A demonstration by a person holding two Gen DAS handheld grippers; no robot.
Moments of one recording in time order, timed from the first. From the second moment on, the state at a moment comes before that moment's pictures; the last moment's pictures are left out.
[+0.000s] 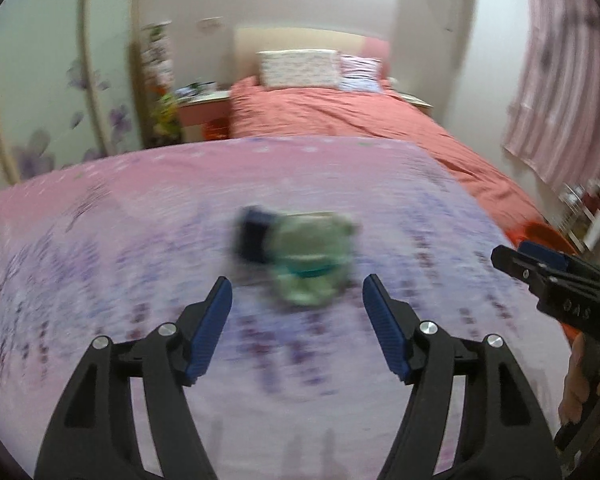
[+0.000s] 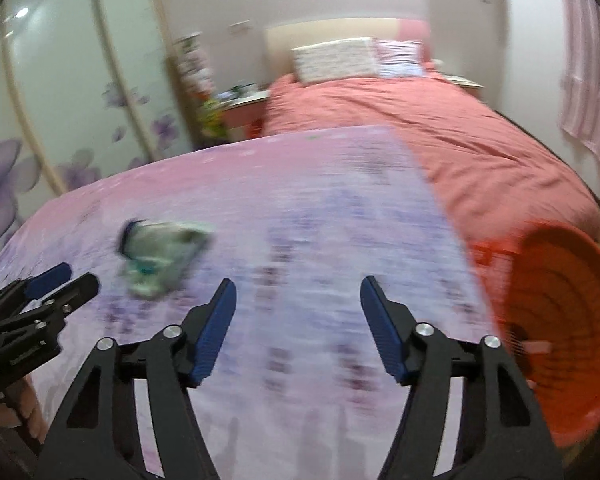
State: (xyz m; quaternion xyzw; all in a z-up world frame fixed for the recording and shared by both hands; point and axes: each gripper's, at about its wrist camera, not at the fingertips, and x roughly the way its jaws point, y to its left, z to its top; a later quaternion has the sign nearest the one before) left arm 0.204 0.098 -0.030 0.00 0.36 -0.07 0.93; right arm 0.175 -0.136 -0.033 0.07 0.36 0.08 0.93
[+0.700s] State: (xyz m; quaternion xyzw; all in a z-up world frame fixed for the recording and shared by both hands) left arm 0.207 0.186 -0.050 -0.07 0.37 -0.03 0.93; right arm 0.234 -0.029 -0.052 -0.01 0.38 0.10 0.92
